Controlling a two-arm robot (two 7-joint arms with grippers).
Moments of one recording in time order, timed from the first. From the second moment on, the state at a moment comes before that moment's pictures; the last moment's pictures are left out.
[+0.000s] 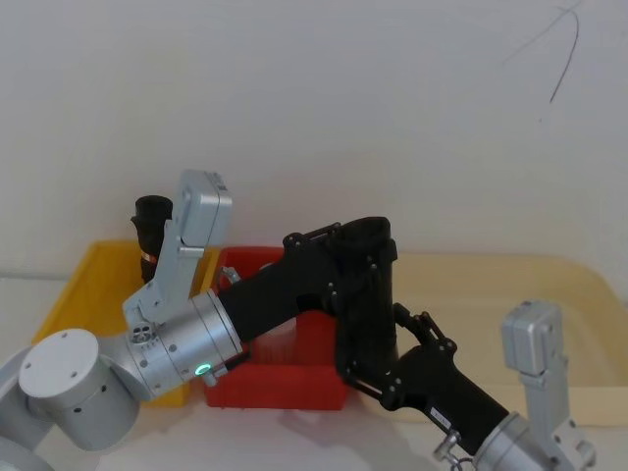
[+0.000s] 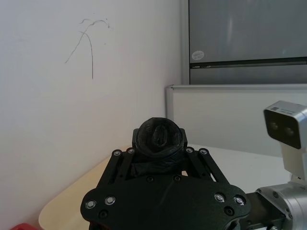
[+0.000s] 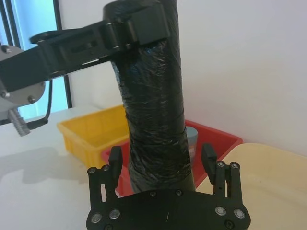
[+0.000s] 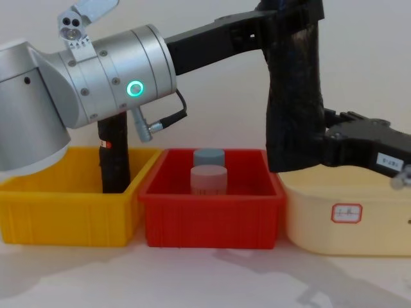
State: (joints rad) left arm -0.59 0.27 0.56 -1.40 -0.65 -0.10 -0.71; right arm 0.15 0.35 -0.34 -1.64 0.38 -0.05 0.39
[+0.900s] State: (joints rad) left arm -0.59 0.27 0.56 -1.40 -0.65 -0.10 -0.70; right arm 0.22 0.30 -0.34 -1.61 0.34 0.05 0.32
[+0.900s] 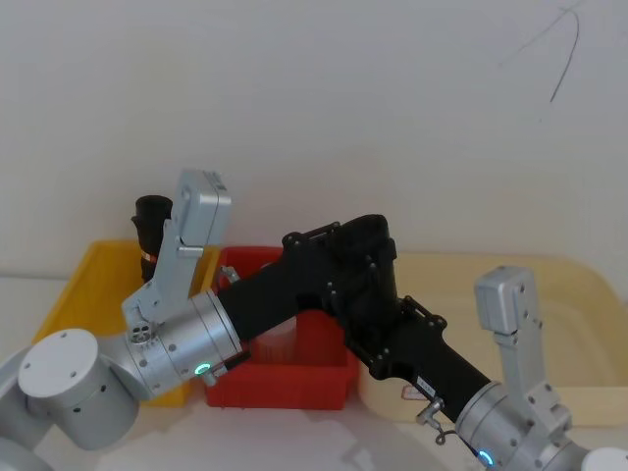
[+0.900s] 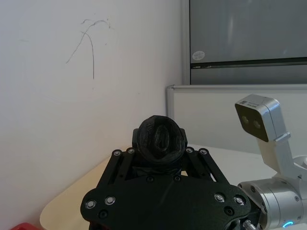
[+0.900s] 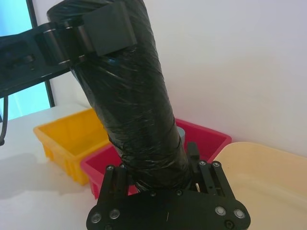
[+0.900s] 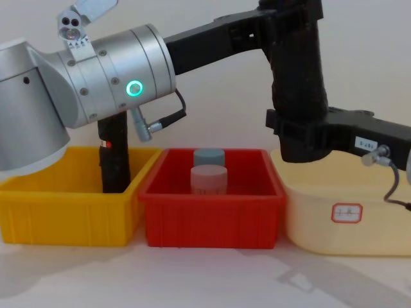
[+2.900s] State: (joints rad) left arm -0.59 0.27 0.56 -1.40 -0.65 -0.10 -0.70; right arm 0.35 0.22 -0.15 -1.47 0.42 0.22 0.09
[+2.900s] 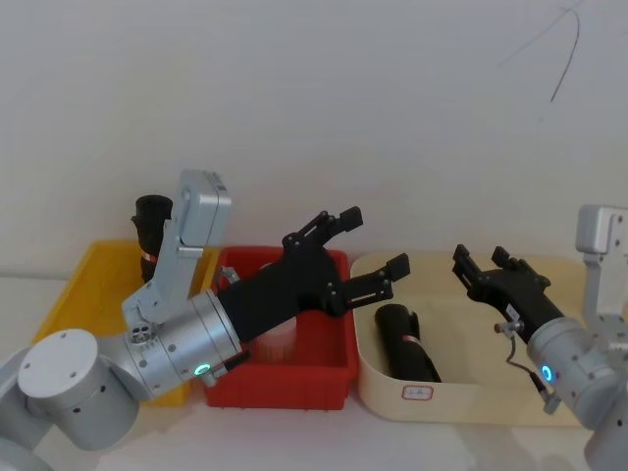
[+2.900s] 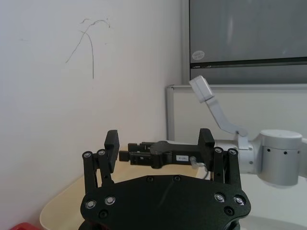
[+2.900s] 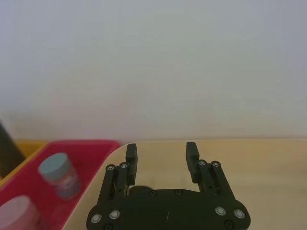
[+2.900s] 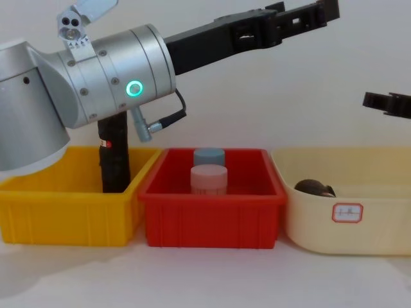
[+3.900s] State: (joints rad) left arm -0.54 0.32 0.51 -1.45 -0.63 -0.12 -0.61; right arm 0.35 0.24 -0.22 -1.52 0.41 0.30 0.20
